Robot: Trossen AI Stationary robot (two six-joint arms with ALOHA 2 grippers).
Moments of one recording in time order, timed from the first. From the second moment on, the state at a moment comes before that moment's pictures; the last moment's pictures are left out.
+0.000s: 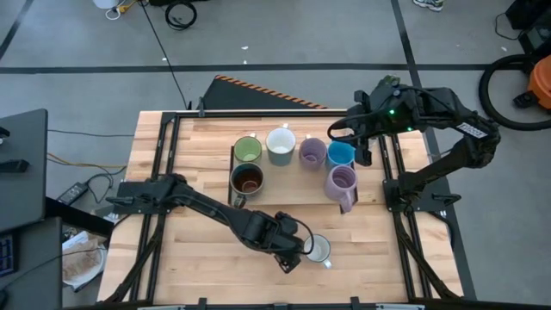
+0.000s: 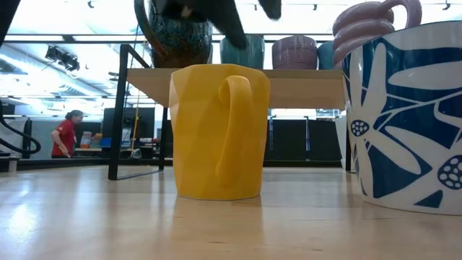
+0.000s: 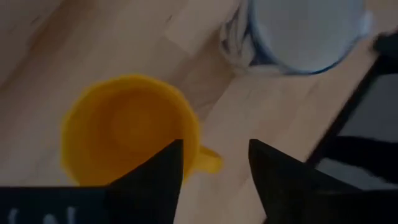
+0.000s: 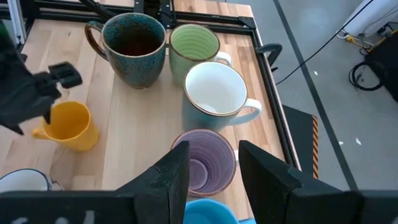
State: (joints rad) left arm -0.42 2.18 2.08 -1.10 -0.13 -1.07; right arm -0.05 1.29 1.85 -1.24 0.13 -0.11
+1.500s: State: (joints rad) left arm -0.26 2.17 2.36 -1.18 0.26 -0.78; right arm -0.06 1.29 1.85 -1.24 0.11 -0.13
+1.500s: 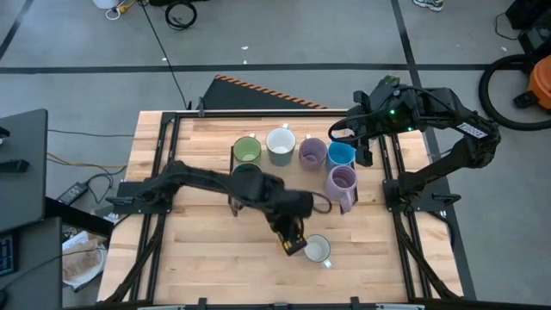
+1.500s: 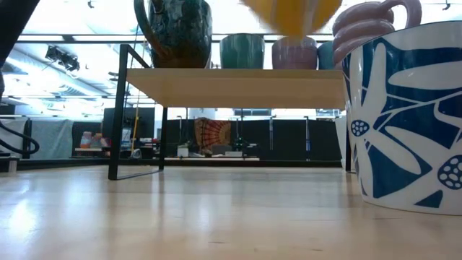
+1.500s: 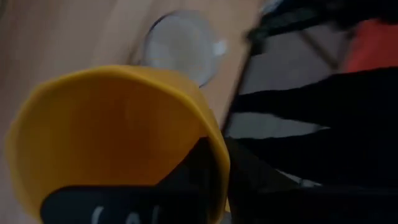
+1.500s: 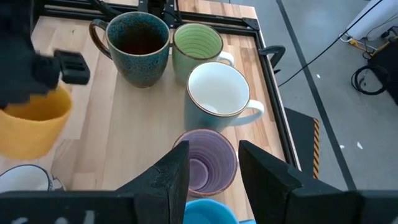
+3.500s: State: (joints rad) left arm -0.05 2.08 2.32 -1.37 0.04 -0.35; right arm -0.06 1.29 1.85 -1.23 0.16 -0.09
